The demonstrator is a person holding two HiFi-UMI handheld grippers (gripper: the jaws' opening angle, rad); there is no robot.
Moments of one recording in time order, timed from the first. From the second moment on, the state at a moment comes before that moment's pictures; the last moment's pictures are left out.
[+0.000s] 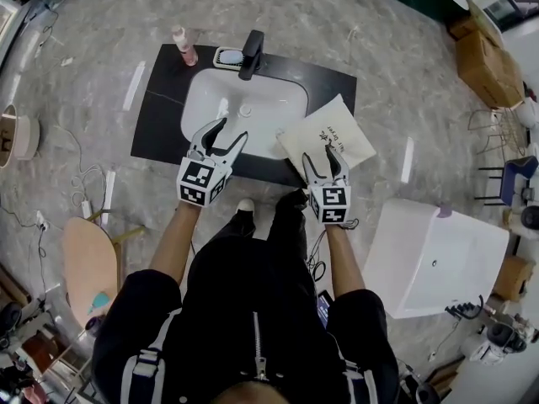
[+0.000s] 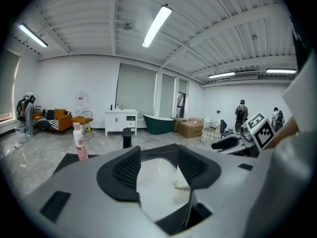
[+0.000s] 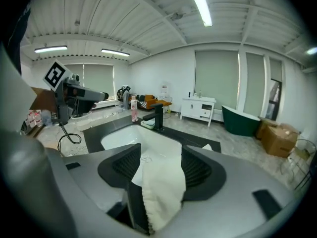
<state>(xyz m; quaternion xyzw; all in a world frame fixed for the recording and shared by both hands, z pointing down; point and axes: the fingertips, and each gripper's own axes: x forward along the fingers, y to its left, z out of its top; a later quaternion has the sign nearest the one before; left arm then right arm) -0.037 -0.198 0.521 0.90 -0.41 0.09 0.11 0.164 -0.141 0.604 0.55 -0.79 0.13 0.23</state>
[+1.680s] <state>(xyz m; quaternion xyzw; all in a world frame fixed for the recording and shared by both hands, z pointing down) -0.091 -0.177 0.559 0.86 -0.46 0.10 0.17 0.160 -0.111 0.750 0.45 -0.75 0.17 0.45</state>
